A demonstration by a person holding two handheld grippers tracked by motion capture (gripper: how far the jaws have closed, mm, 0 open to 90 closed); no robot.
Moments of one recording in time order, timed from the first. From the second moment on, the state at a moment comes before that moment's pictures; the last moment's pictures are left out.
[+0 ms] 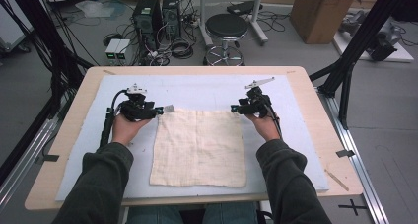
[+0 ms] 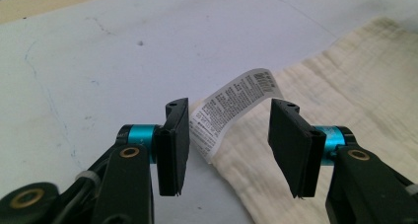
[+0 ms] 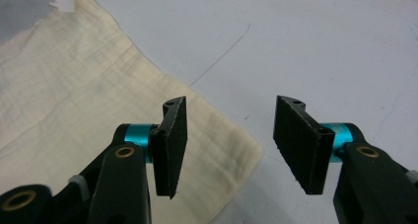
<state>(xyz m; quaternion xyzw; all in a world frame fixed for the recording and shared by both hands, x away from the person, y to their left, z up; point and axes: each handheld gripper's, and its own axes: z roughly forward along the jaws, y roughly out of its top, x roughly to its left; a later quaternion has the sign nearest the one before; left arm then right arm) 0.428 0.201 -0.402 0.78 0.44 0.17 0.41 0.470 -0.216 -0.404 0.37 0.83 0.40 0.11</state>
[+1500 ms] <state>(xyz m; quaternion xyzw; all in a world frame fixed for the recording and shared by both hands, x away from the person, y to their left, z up) 0.445 0.176 -0.426 0.79 0.46 0.16 0.37 0.479 -0.203 -0.427 0.37 0.86 0.34 0.10</state>
